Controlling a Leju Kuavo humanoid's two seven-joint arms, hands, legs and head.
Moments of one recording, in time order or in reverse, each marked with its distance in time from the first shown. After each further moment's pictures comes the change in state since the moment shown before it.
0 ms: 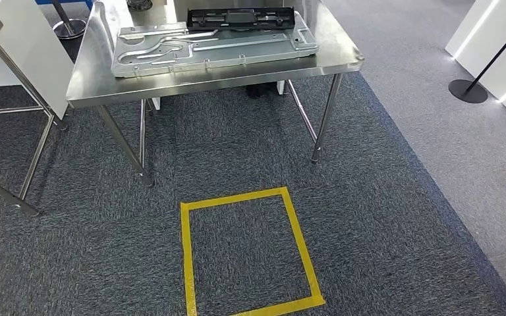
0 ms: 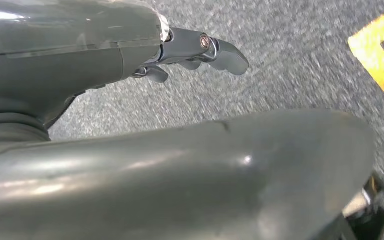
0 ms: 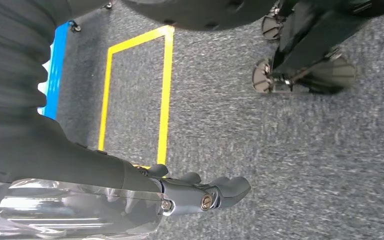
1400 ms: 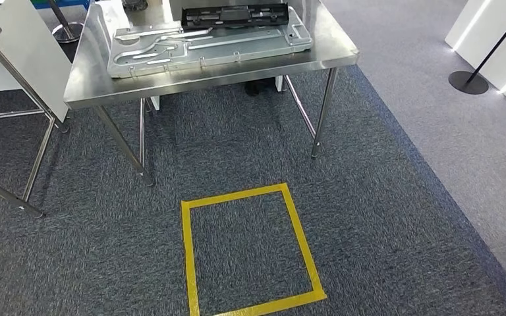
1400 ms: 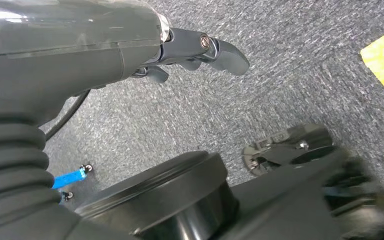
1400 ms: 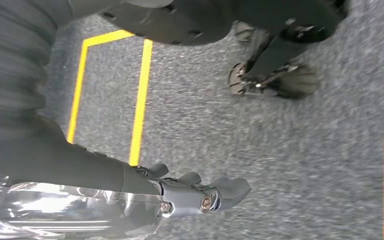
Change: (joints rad) left arm -0.027 0.015 0.006 0.000 -0.014 0.016 0.042; right arm -0.016 0.026 0.007 0.002 0.038 0.064 -0.099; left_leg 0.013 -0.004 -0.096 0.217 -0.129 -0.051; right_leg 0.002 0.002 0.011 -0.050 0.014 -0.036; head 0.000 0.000
